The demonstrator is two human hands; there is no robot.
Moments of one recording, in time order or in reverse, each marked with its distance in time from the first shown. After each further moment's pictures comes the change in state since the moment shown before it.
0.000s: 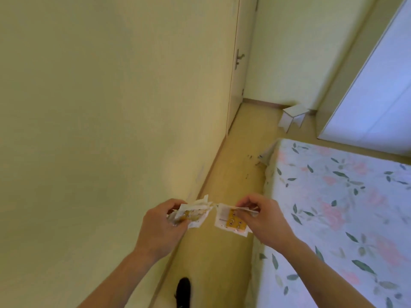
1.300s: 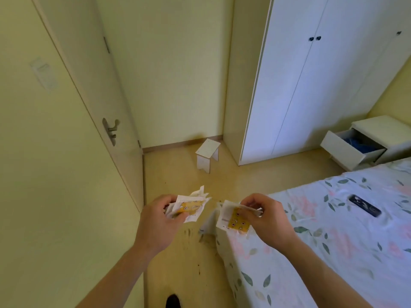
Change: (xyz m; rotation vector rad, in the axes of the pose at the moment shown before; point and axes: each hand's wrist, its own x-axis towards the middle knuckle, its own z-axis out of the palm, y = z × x) left_hand 0.809 0.214 0.294 -0.109 -0.415 0.416; right_hand 0.616 0.153 -0.309 -0.010 0.628 0.327
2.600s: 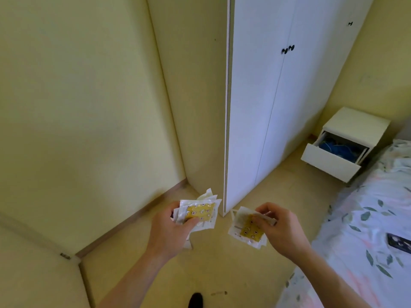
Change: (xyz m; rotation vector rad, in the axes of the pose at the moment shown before) left_hand 0.771 -0.006 0.194 -0.155 -0.471 -0.049; right_hand 0.666 0.073 -0.032 0.026 0.367 0.352
